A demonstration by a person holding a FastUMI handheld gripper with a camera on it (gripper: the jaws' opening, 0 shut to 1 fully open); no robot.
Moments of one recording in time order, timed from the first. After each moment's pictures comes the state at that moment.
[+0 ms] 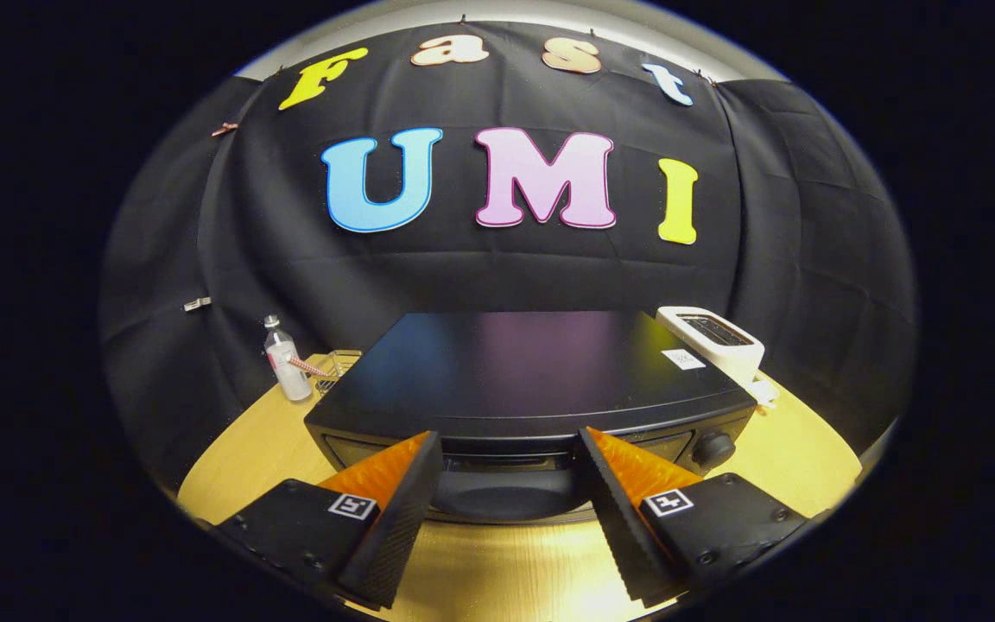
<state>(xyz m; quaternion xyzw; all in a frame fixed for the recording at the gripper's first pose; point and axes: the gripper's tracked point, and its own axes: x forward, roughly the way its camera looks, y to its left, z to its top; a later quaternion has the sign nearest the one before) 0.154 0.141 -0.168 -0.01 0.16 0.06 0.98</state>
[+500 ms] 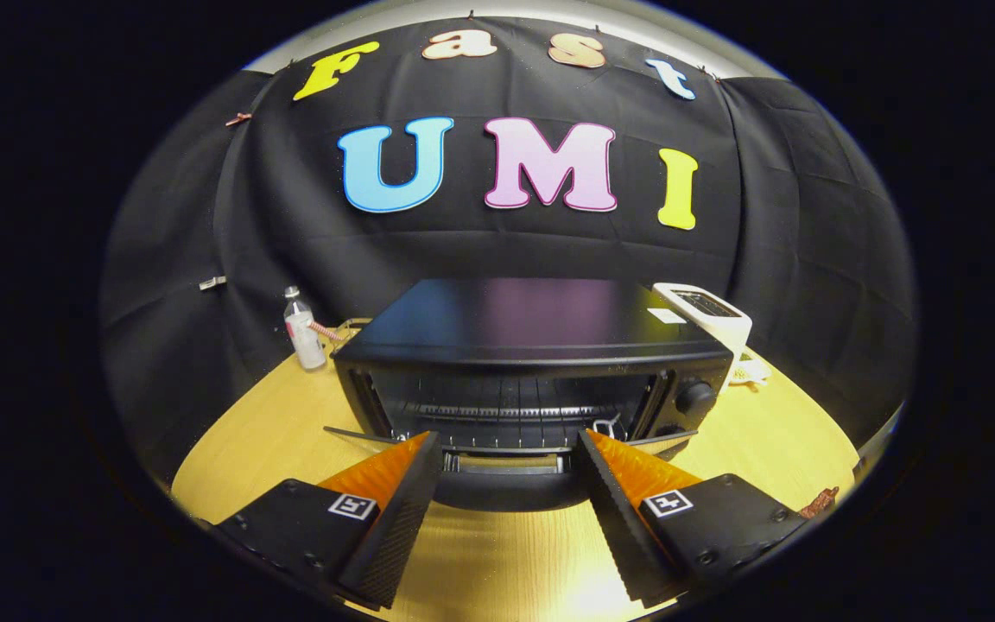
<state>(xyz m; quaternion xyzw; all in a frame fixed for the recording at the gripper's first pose) 0.087 0.132 -0.191 -0.02 0.19 0.07 0.98</state>
